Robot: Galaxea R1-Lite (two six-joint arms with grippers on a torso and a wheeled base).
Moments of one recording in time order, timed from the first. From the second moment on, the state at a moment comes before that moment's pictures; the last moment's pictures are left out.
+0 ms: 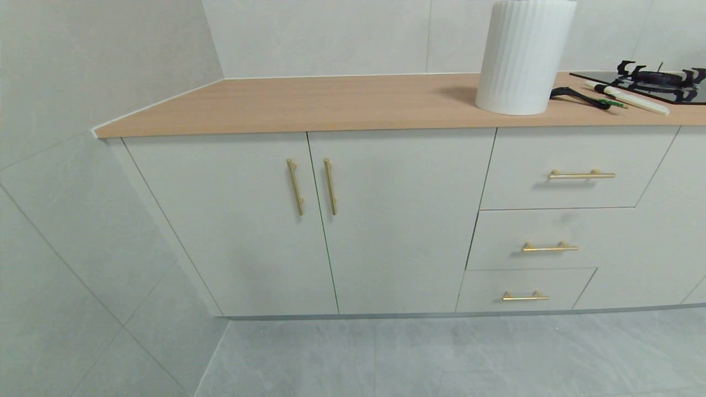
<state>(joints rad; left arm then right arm) 0.00 0.00 0.00 0.00 -0.03 0.01 0.00 0.00 0.00 0.01 0.05 -0.04</state>
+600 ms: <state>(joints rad) 0.00 0.00 0.00 0.00 -0.03 0.01 0.00 0.00 0.00 0.01 0.06 -0.04</state>
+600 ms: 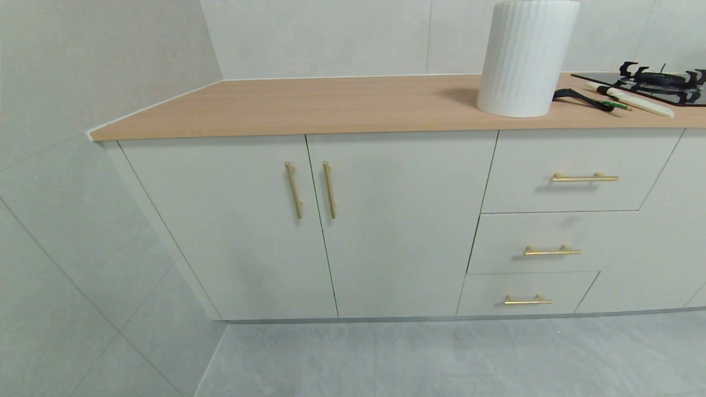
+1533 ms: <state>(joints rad) 0.00 0.00 0.00 0.00 -0.03 0.01 0.00 0.00 0.00 0.01 0.06 -0.04</state>
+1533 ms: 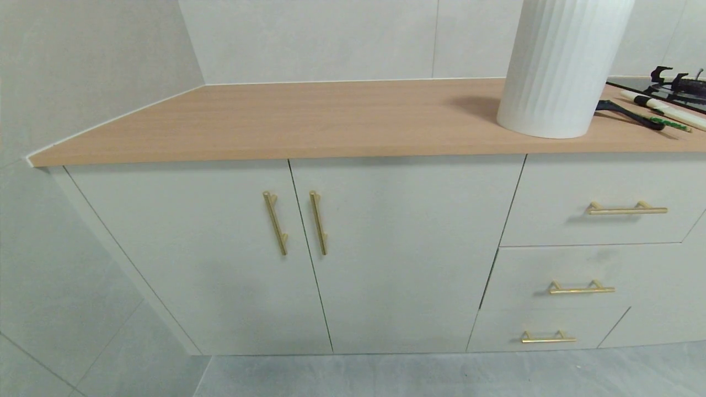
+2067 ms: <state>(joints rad) 0.00 0.00 0.00 0.00 -0.03 0.01 0.00 0.00 0.00 0.01 0.06 -0.04</state>
